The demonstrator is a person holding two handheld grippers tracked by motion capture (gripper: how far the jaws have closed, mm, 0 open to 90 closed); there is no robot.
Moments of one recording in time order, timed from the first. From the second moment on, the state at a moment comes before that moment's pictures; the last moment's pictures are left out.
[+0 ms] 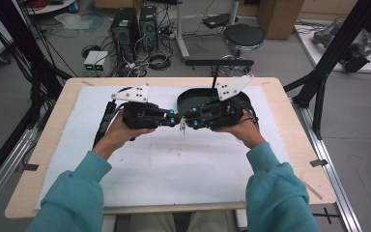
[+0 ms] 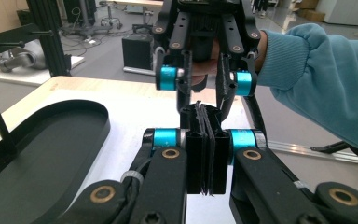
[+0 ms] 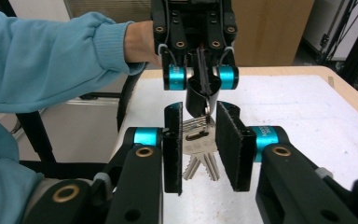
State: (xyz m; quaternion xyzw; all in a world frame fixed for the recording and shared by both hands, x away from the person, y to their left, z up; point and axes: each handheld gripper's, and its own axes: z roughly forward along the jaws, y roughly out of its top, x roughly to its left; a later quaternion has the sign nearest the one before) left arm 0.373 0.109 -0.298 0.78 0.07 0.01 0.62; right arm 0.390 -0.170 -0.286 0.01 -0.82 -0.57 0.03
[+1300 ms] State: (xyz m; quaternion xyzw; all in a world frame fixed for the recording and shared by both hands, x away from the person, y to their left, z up) left arm 0.378 0.113 -0.298 0.75 0.06 0.02 0.65; right arm 0.388 -0.170 -0.287 -0.04 -0.84 -0.55 0.01
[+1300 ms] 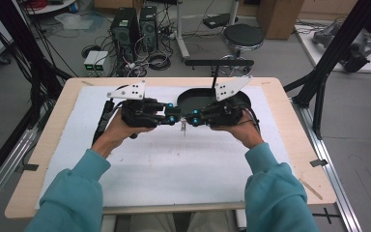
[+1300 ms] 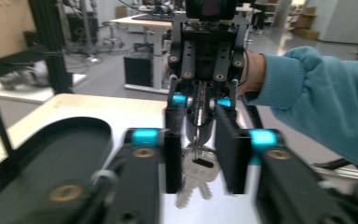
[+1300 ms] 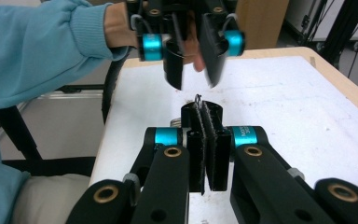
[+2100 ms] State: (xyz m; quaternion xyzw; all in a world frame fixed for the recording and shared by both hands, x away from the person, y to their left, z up) left arm 0.340 0.180 -0.331 0.75 0.18 0.19 0.60; right arm 0.406 -0.219 -0.267 -0.14 -0.82 -0.56 -0.05
